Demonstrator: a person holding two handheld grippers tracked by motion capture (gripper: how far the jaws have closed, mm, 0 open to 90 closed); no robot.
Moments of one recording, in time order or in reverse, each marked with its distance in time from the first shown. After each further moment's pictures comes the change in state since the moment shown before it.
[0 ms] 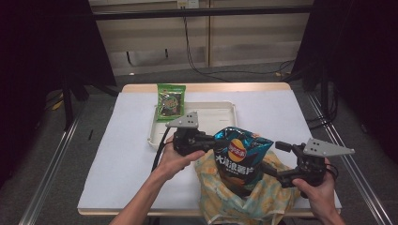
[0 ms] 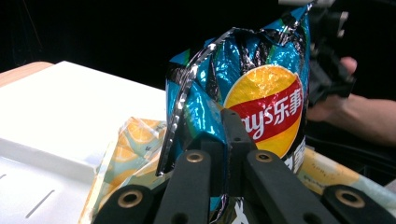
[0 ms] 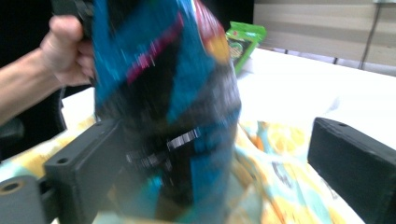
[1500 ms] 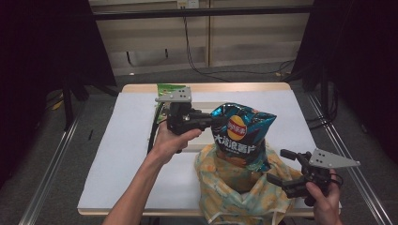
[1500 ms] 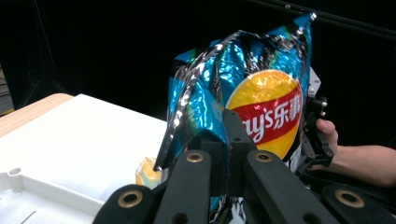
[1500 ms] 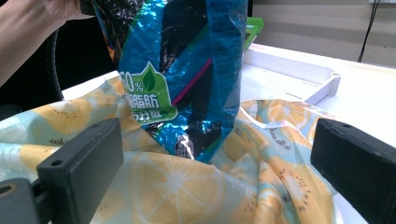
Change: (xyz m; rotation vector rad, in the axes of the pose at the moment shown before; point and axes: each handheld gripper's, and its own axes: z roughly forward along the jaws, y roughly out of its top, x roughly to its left) left arm 0.003 0.060 -0.023 -0.053 0.032 -0.014; right arm 0.000 -0.023 -0.013 -0.011 -0.002 -0.012
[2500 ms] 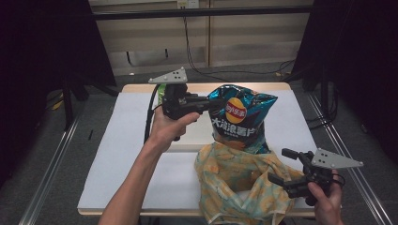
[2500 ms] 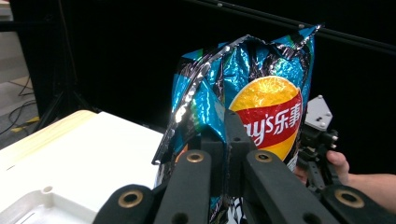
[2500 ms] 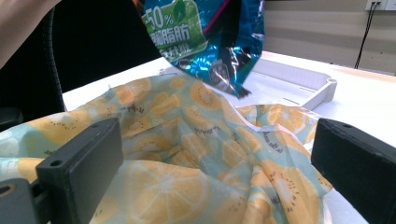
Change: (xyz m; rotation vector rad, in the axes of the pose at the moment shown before) left arm 0.006 0.035 -0.012 -0.039 0.069 -0.010; right arm 0.000 0.002 -0.003 -0.020 -0.009 -0.006
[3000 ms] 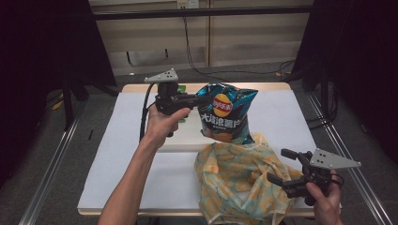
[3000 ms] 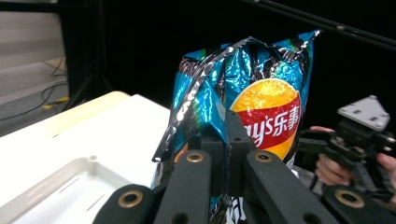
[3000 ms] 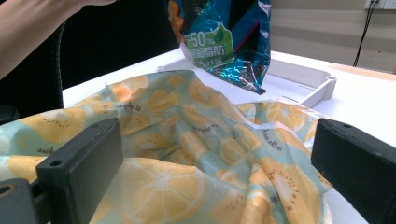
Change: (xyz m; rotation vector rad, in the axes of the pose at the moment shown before) left arm 0.044 -0.023 -0.009 0.003 0.101 -0.082; right arm -0.001 -0.002 0.003 0.005 -0.002 -0.004
